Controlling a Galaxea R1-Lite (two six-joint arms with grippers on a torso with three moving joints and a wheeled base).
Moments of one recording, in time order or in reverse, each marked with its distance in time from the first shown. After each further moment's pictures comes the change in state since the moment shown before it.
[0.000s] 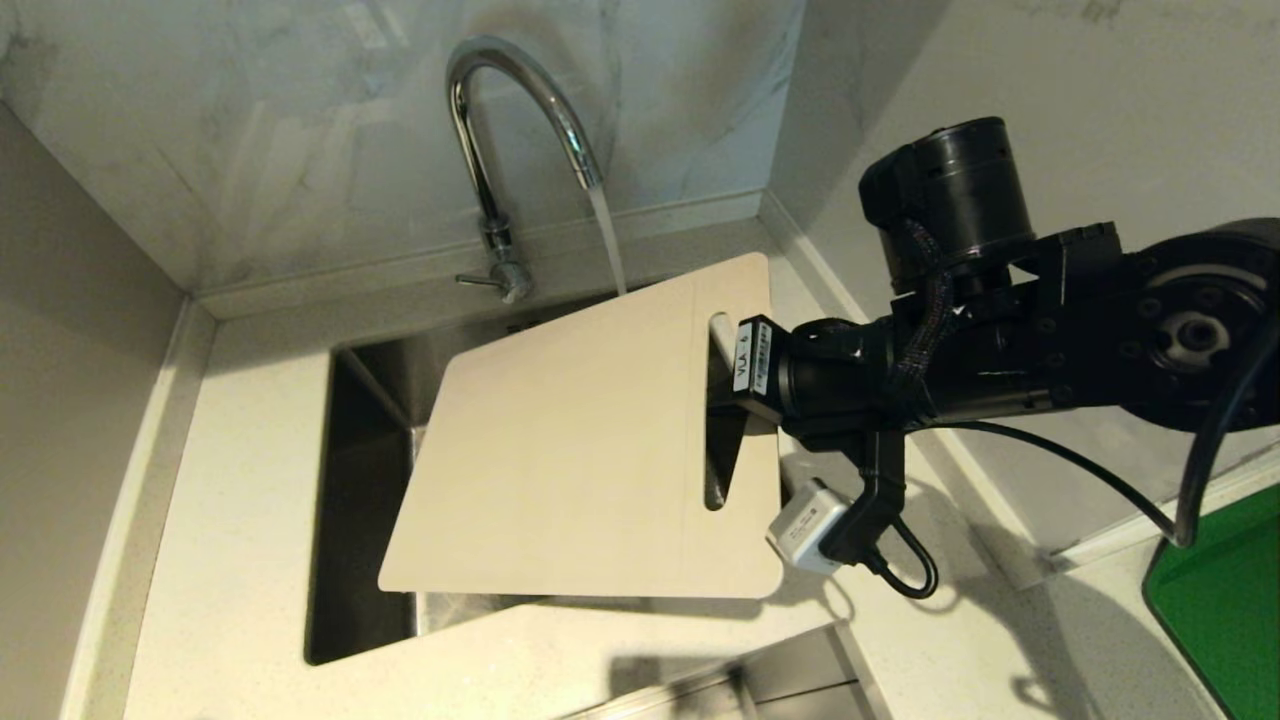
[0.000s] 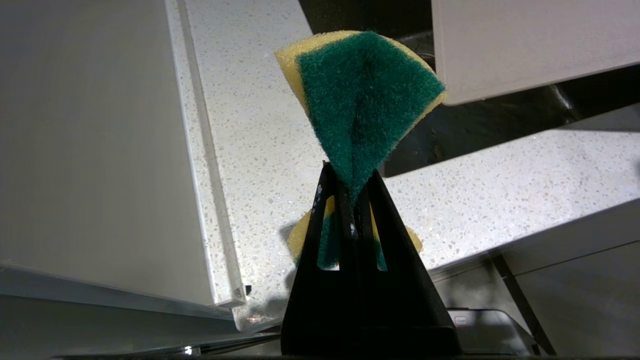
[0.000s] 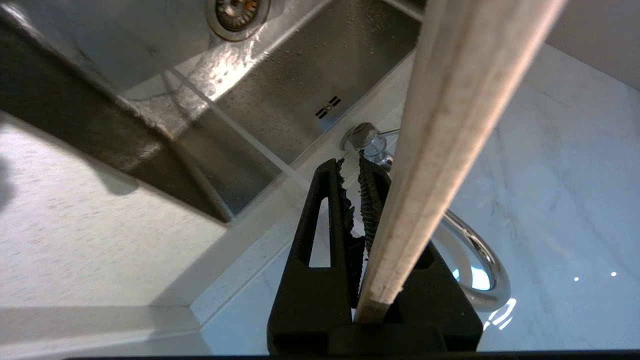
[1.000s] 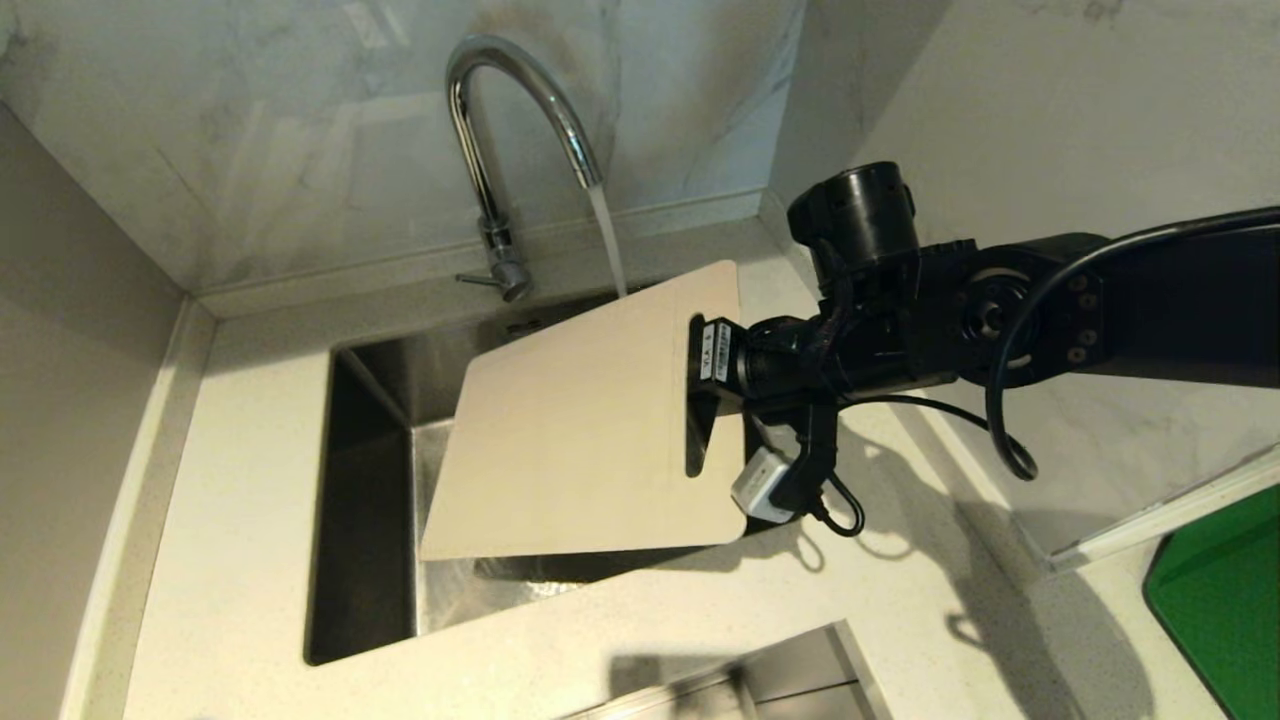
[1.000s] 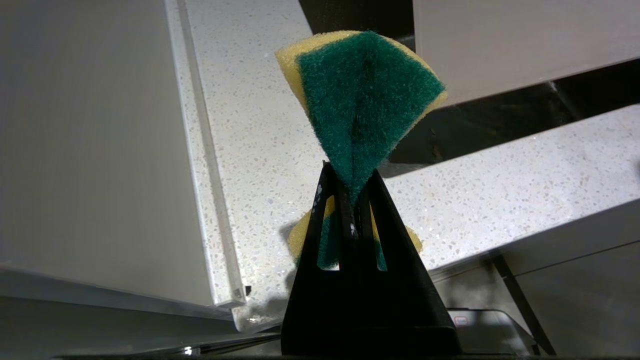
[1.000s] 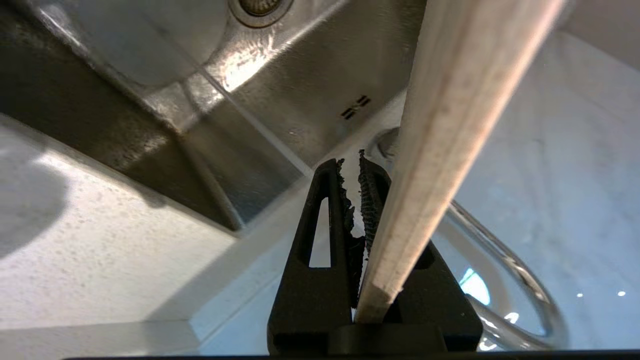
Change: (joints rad) left arm 0.000 0.000 0.000 0.000 0.000 0.000; right arm -0.051 0.201 -0.173 0.002 0.007 -0.073
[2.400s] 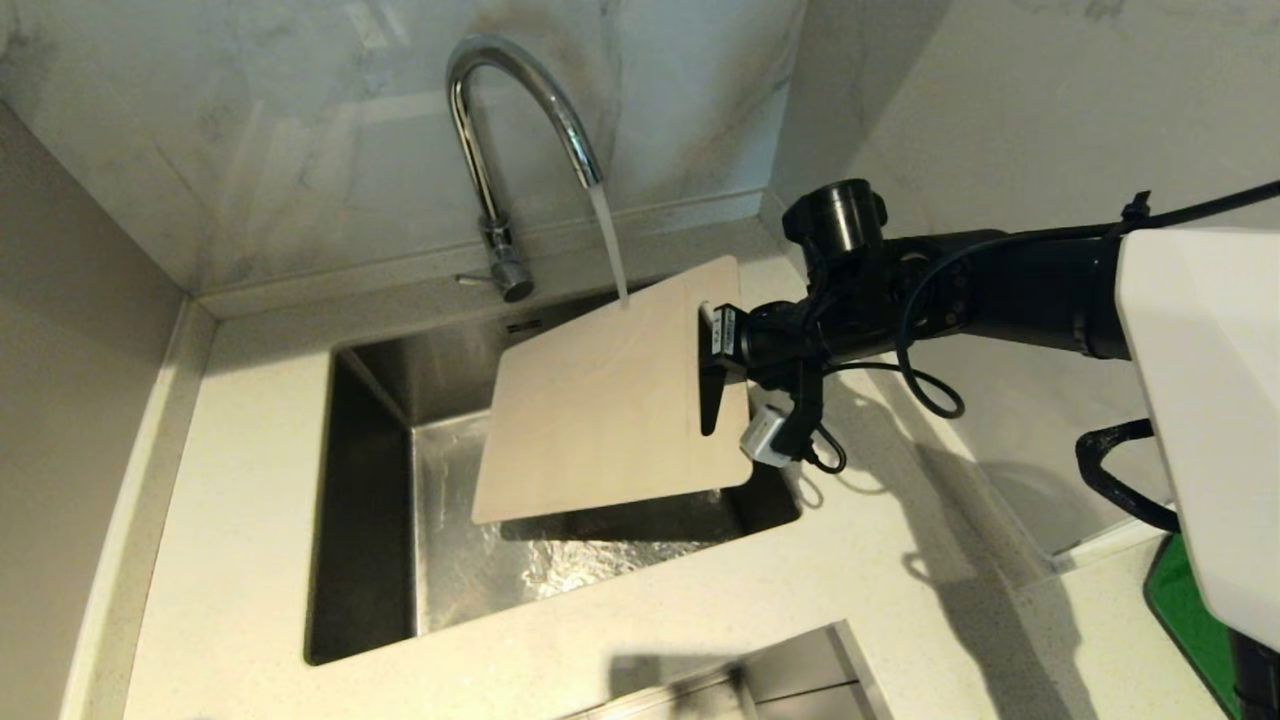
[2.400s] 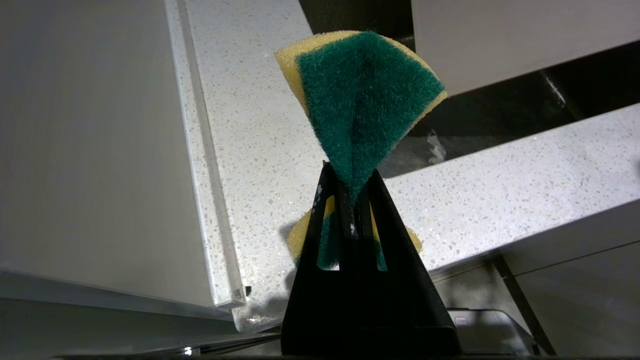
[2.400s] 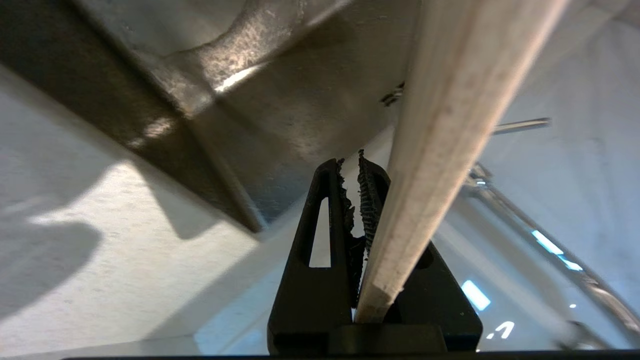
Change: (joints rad) left arm 0.000 0.000 0.000 0.000 0.000 0.000; right arm -0.124 0.274 -0.394 0.153 0.109 -0.112
